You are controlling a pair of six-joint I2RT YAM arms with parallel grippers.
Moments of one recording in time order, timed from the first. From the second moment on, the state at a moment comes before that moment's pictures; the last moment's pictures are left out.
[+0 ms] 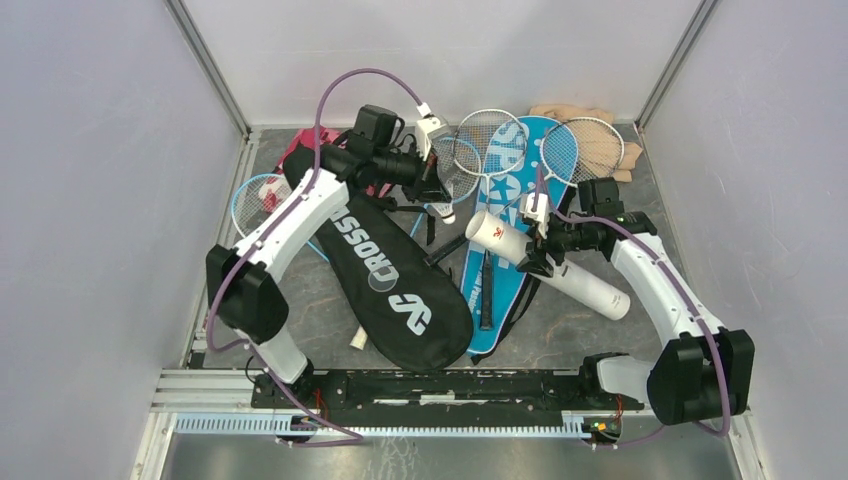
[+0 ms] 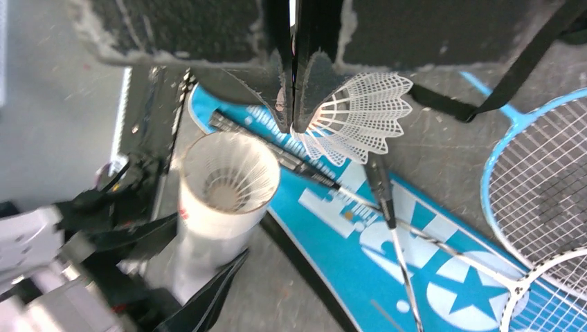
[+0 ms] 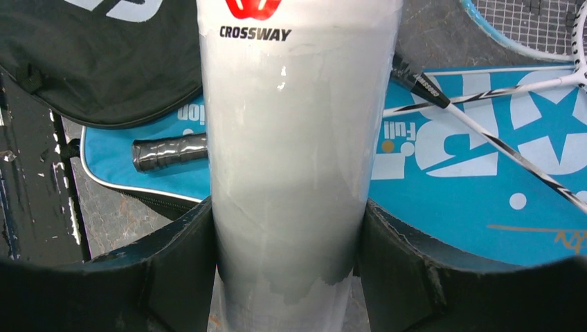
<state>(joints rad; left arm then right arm) -0.50 1.72 1.66 -0.66 0.78 0.18 0.13 1.22 0.95 -0.77 -0.84 -0.96</state>
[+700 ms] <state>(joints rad) -0.53 1.57 1.29 0.03 0.77 -0.49 0.18 1.27 1.01 -0.73 -0.90 -0.89</state>
